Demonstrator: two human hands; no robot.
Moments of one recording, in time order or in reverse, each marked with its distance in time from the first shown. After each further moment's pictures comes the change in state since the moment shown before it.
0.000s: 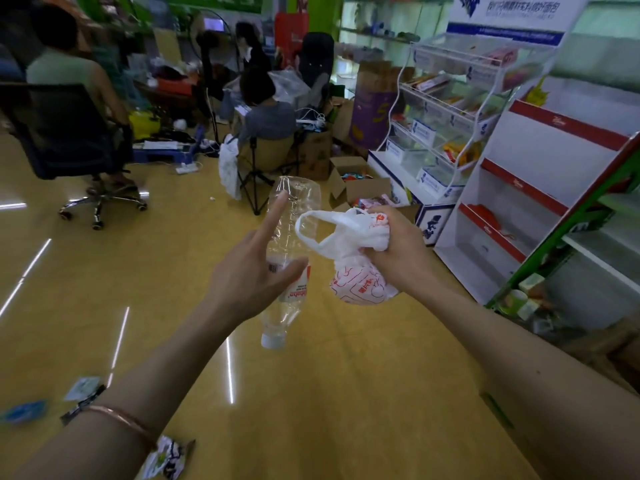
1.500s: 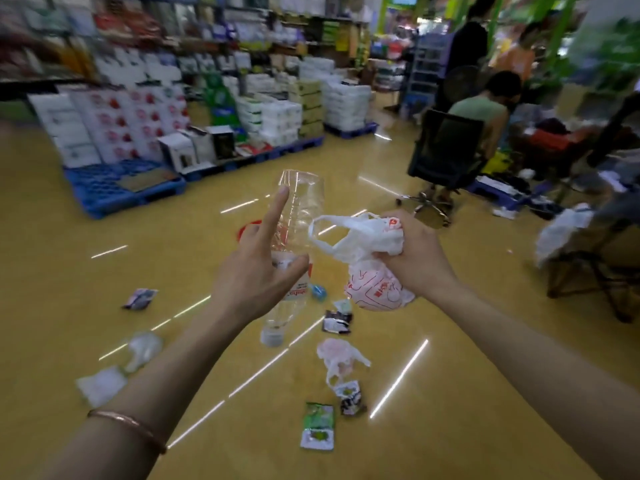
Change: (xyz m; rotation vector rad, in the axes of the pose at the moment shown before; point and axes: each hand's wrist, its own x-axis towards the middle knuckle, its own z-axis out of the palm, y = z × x) left_hand -0.341 -0.039 -0.215 0.374 0.786 -0.754; right_hand -0.122 -0.325 0.201 0.384 -0.629 -0.798
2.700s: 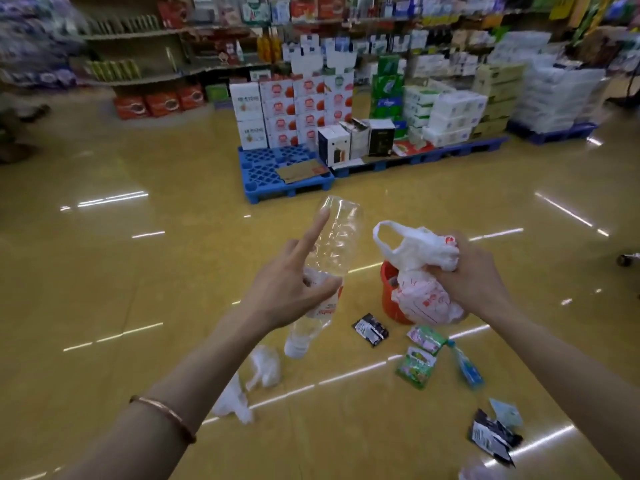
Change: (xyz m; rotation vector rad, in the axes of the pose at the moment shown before) left_hand 0.268 -0.362 -0.144 0.175 0.004 -0.274; right_hand 0.387 -0.110 0.358 0.136 -0.318 -0.096
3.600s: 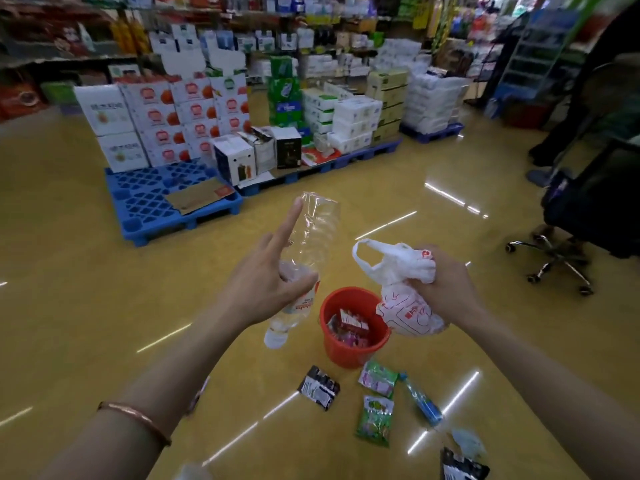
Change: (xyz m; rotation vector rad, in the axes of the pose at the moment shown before) left_hand 0.348 -0.085 0.046 -0.125 -0.134 0.202; right_hand 0.264 0.079 0.020 -0.091 0.143 0.227
